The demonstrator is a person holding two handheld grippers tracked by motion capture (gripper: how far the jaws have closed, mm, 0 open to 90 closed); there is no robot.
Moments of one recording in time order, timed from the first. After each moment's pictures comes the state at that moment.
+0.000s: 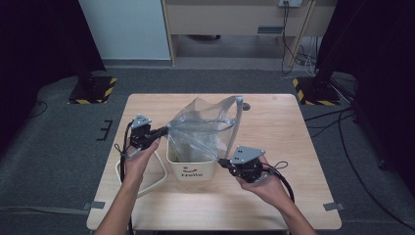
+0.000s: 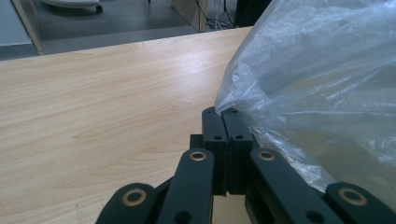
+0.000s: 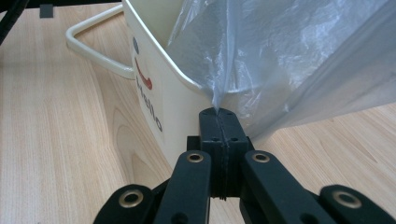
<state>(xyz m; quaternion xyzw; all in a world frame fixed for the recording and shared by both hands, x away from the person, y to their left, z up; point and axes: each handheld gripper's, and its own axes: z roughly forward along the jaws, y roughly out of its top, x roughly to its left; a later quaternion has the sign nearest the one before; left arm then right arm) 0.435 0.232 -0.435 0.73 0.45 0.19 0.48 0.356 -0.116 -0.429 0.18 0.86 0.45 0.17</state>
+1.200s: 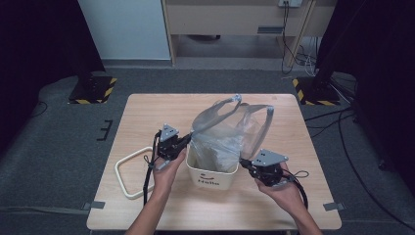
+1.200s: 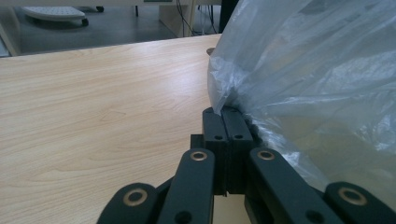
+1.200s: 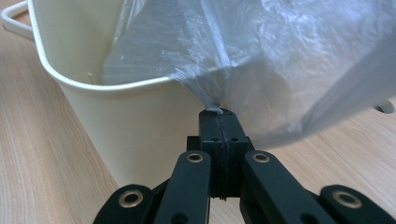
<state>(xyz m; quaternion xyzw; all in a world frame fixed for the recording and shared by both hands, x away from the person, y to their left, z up) 0.411 0.152 -0.449 0.71 0.44 0.20 0.50 0.351 -0.173 -0.448 0.25 0.84 0.44 0.22</state>
